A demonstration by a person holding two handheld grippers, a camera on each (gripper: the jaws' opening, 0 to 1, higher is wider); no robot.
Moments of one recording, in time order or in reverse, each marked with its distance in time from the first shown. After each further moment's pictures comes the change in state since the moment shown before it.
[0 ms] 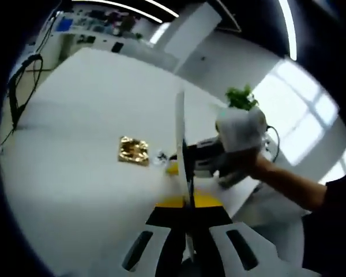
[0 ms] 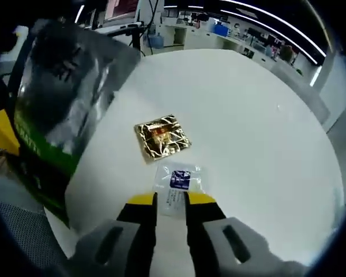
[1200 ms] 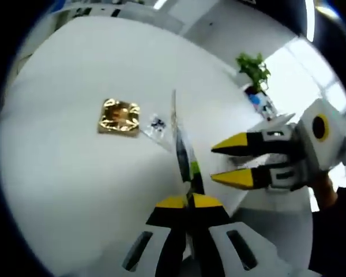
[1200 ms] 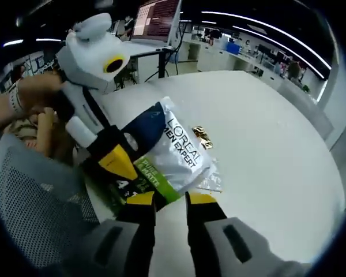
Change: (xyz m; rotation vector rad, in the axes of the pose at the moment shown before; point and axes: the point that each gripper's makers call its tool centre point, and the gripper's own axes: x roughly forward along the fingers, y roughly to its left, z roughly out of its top) left arm 0.052 -0.007 -0.035 -0.020 0.252 0.057; right arm -0.075 0.052 -0.011 -0.055 -0.111 0.062
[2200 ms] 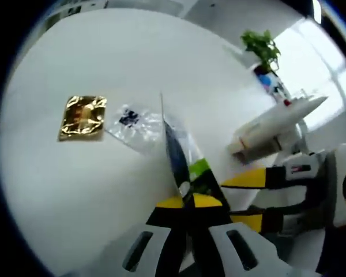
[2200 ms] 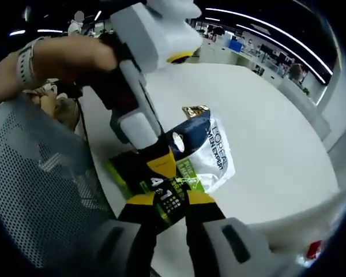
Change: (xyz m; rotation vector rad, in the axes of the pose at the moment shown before) left arm 0.057 -0.011 0.001 0.034 0.128 0.091; right arm -0.013 0.013 -0.046 -0.062 0.049 -0.023
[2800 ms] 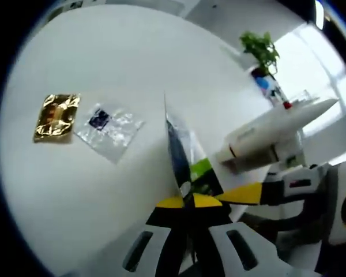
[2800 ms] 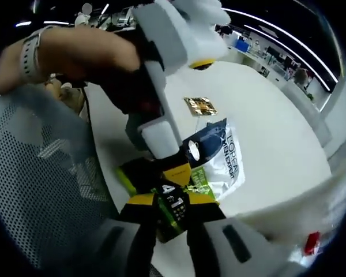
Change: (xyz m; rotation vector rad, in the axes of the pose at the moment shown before) left arm 0.026 -0.025 0.006 -0.036 -0.009 -0.037; right arm -0.011 -0.005 -0.021 -0.064 0.029 0.011
